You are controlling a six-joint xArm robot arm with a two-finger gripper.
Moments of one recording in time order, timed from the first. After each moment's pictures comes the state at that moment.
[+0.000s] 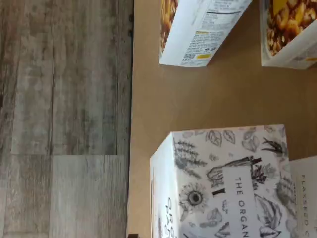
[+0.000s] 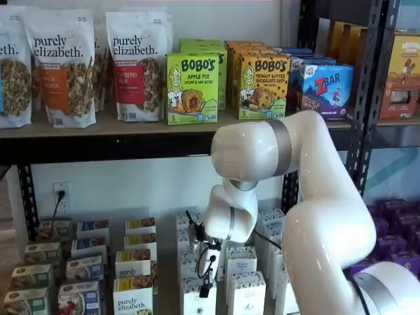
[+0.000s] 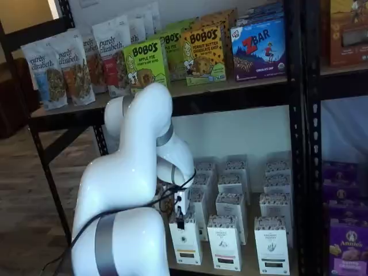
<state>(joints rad) 0.24 1.01 -1.50 0.44 0.38 -1.71</state>
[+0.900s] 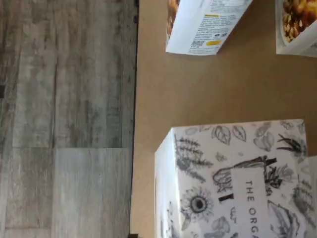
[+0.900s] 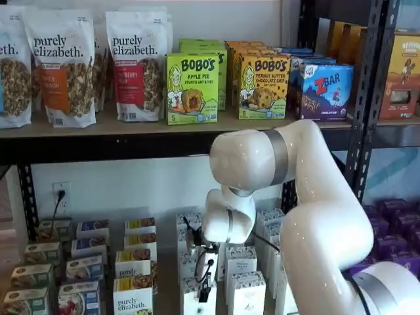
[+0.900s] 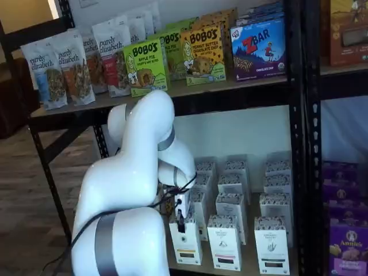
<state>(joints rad) 0.24 1.08 -1.58 0.33 0.42 -1.61</state>
